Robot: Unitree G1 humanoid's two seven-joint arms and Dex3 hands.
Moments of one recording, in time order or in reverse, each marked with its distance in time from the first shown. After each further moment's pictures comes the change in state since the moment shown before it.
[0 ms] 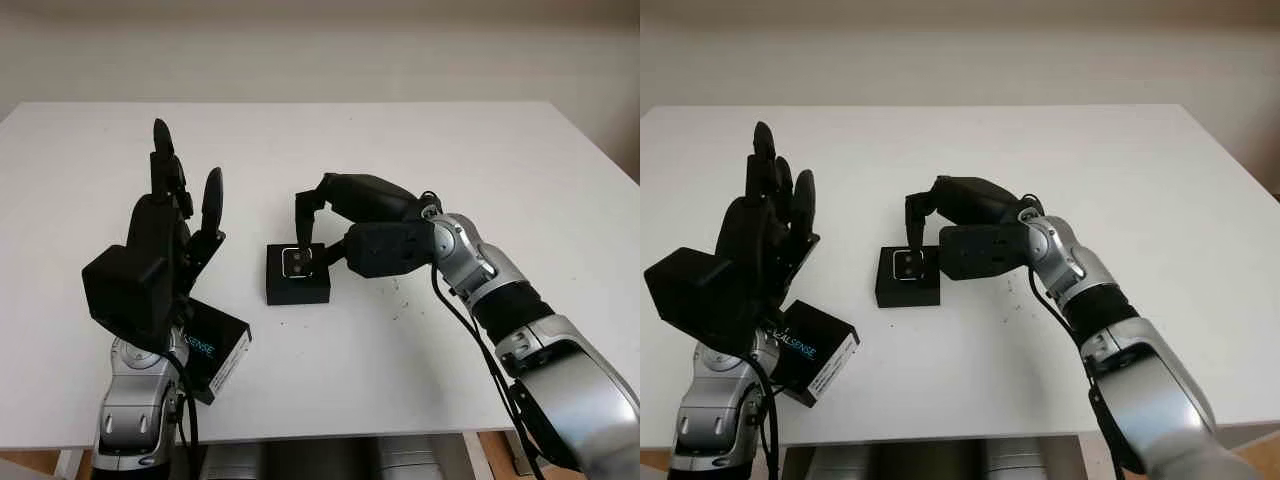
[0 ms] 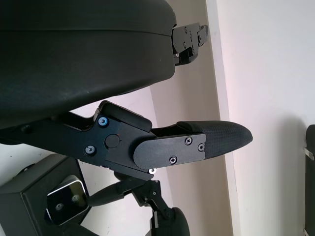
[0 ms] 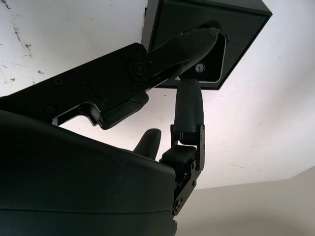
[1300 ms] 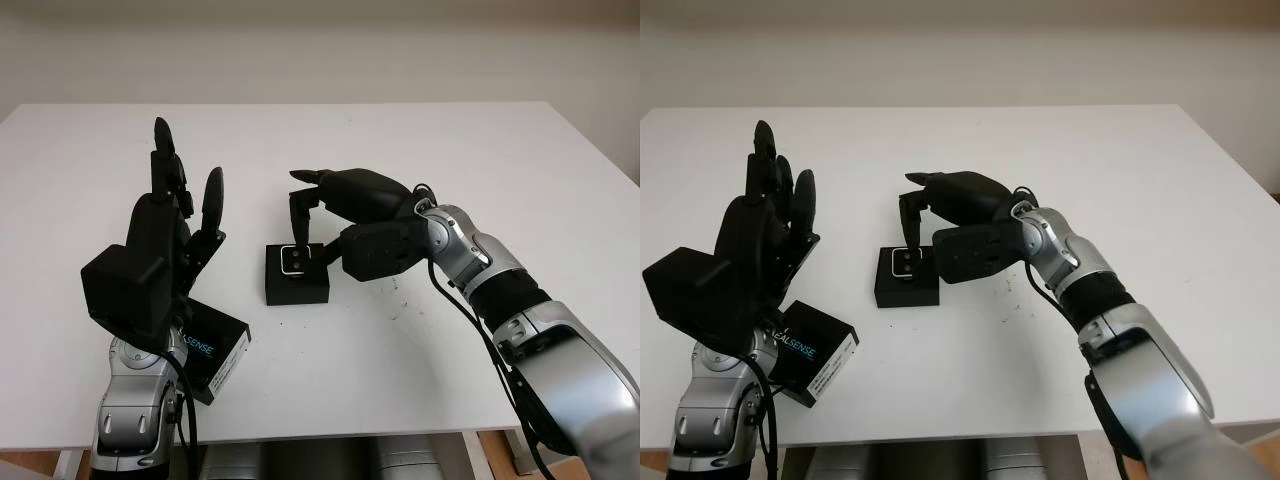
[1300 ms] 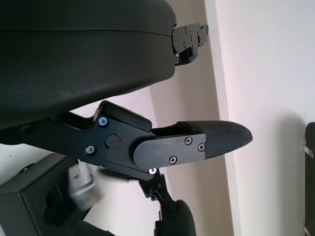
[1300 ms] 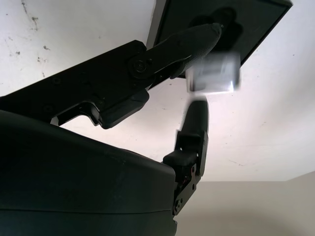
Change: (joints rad) left arm 0.001 0.002 0.002 -0.008 0.003 -0.001 -0.010; right arm -0.082 -0.009 0.035 0.086 -0.069 -0.075 -0.059
